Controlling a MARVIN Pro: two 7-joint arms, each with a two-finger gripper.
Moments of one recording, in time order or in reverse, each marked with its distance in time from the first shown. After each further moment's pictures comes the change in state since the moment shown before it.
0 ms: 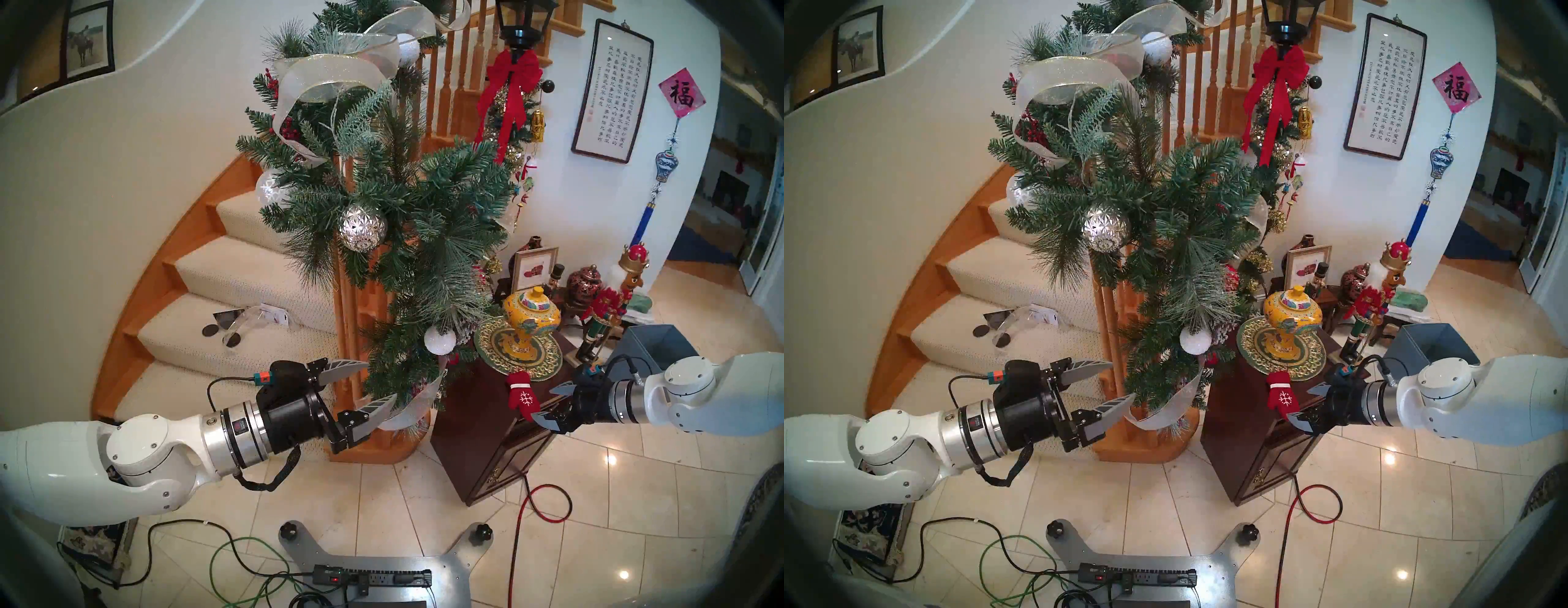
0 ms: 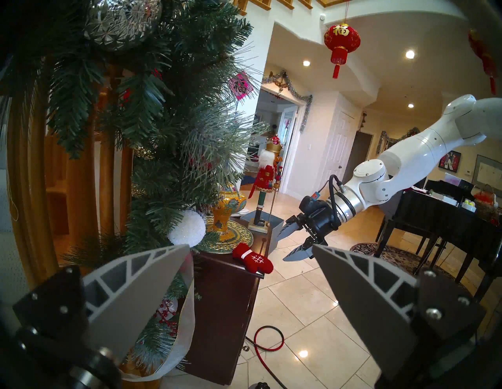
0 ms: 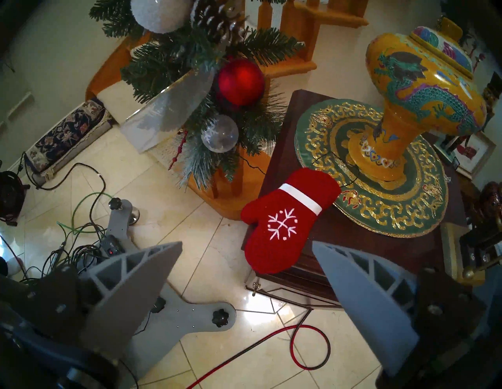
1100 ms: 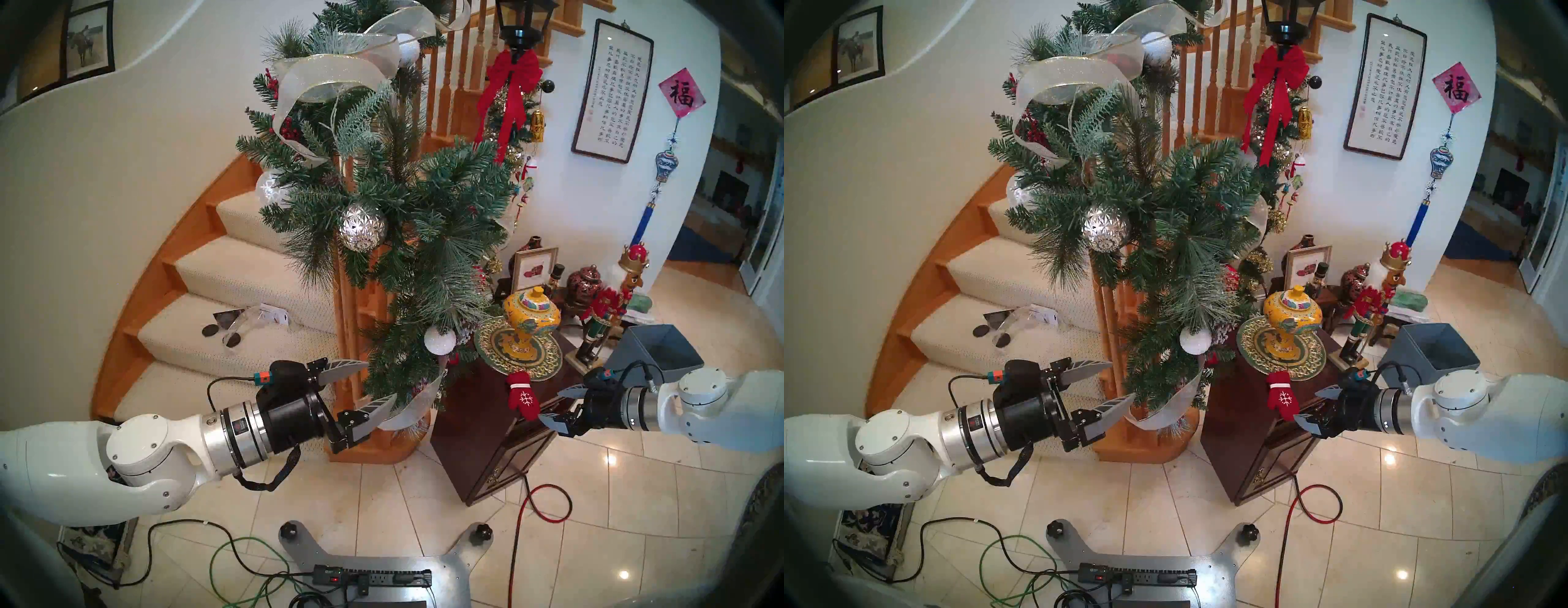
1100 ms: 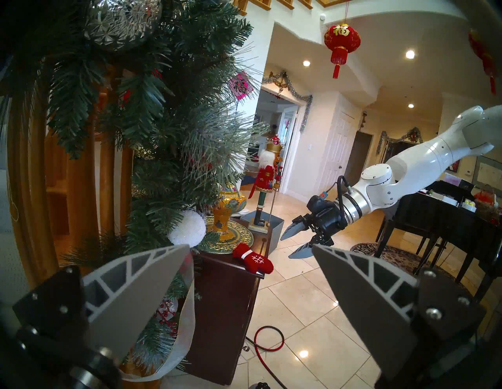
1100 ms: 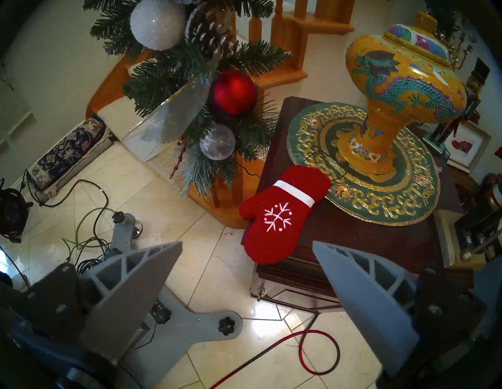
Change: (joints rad) left arm 0.000 0.000 0.000 0.000 0.000 0.000 0.001; right arm 0.191 0.150 -0.139 -0.009 -0.069 0.004 0.063
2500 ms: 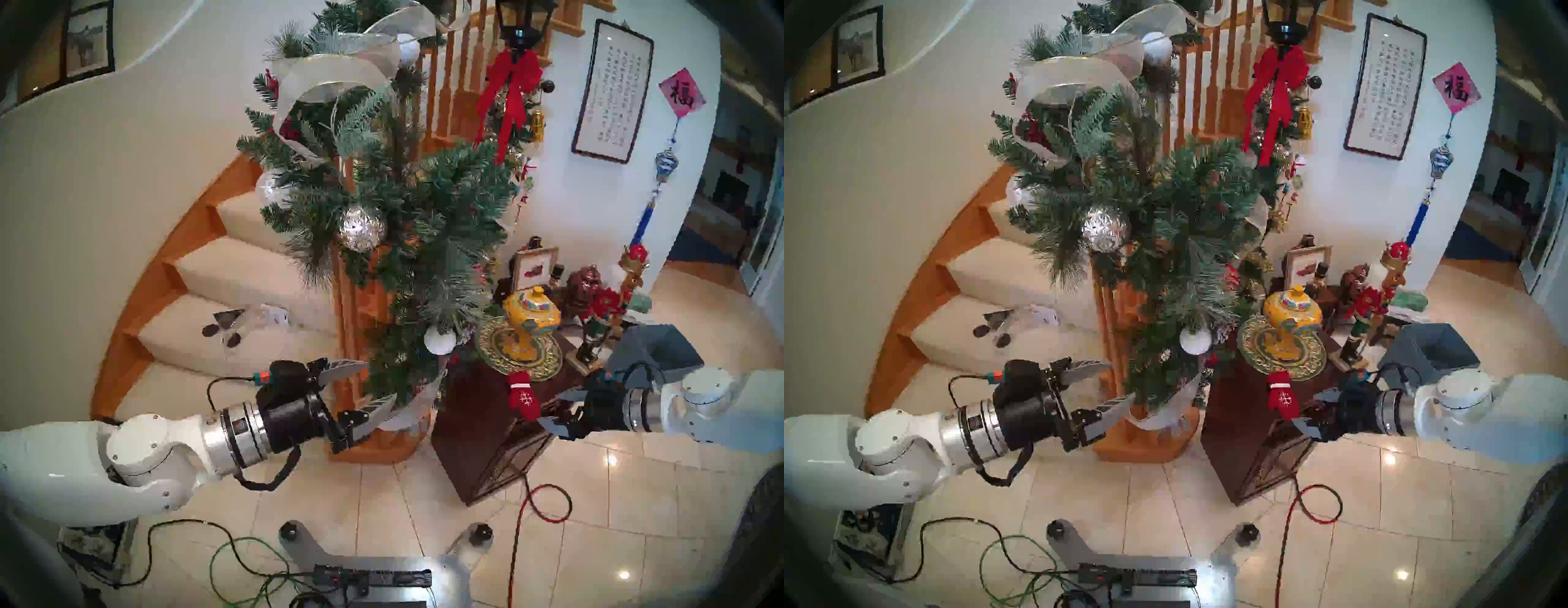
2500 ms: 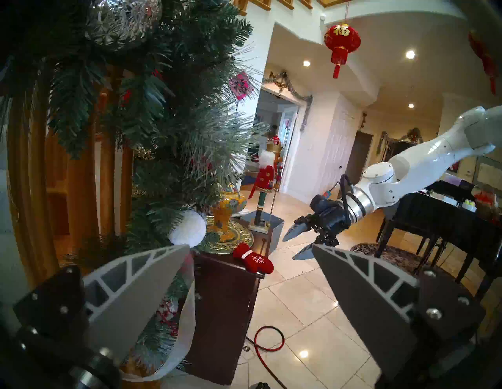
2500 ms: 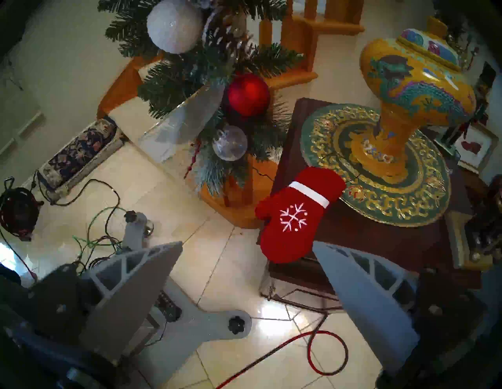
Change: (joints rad) left arm 0.000 0.000 0.000 0.000 0.000 0.000 0.001; right arm 0.192 0.016 -0.176 -0.015 -0.001 0.013 0.047
